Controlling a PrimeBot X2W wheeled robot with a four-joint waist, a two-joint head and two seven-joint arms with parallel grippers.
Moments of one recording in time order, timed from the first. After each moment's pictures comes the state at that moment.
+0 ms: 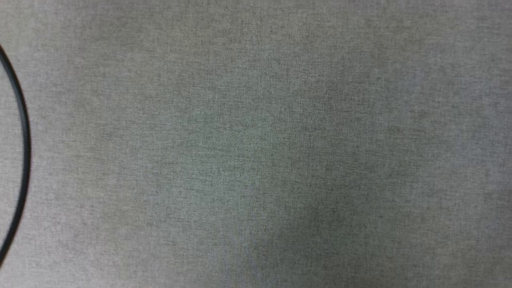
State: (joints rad) left arm -1.84 0.50 -0.50 0.55 -0.63 -0.13 -0.20; right arm -1.80 -0.36 0.23 0.63 0.37 0.13 0.28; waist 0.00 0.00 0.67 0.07
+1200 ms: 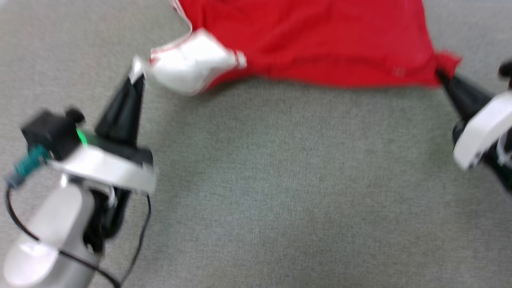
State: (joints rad) left arm -0.52 0.55 -0.42 0.02 -0.71 0.05 -0.26; right arm -0.66 -0.57 0.36 0.25 0.63 0.13 0.18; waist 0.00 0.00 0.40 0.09
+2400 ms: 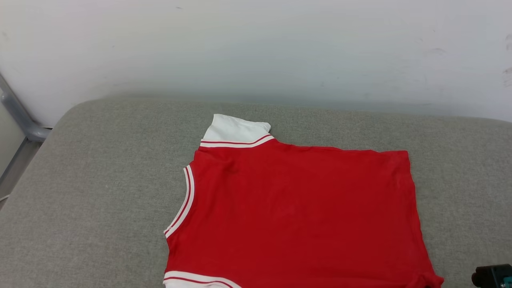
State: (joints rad) left arm 0.35 0.61 -0.48 -0.12 -1.03 0.15 -0.15; right arm 0.19 -0.47 0.16 0.13 0.65 0.13 0.27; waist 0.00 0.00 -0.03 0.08
